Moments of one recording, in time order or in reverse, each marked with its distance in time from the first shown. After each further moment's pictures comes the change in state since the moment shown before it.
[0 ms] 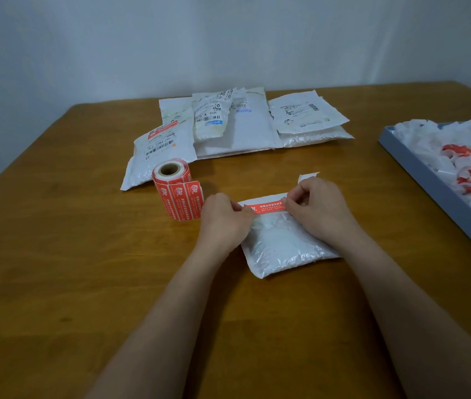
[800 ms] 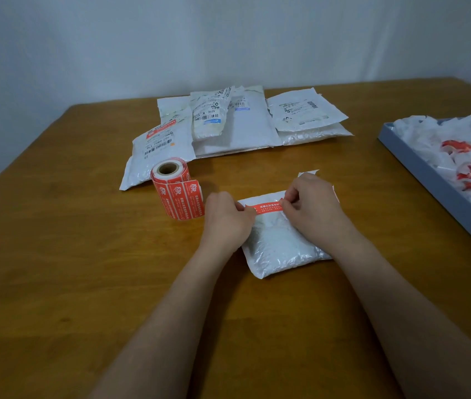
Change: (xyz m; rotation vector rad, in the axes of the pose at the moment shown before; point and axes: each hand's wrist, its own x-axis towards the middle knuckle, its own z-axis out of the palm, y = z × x) left_hand -0.001 0.003 0.004 0.024 0.005 0.029; right_hand -0.005 -0.008 0.004 -0.201 -0.008 -0.117
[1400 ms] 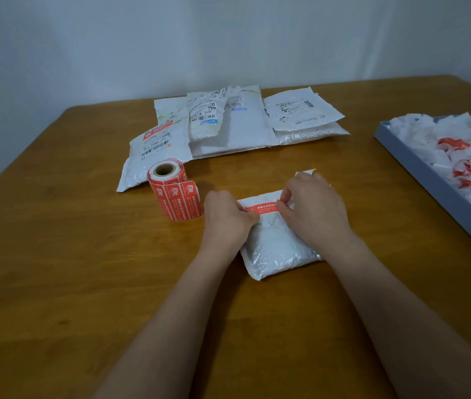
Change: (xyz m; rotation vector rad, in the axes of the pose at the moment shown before) left_hand 0.002 0.001 0.006 0.054 0.048 0.011; right_hand -0.004 -0.003 0.002 -0.185 0.075 -0.009
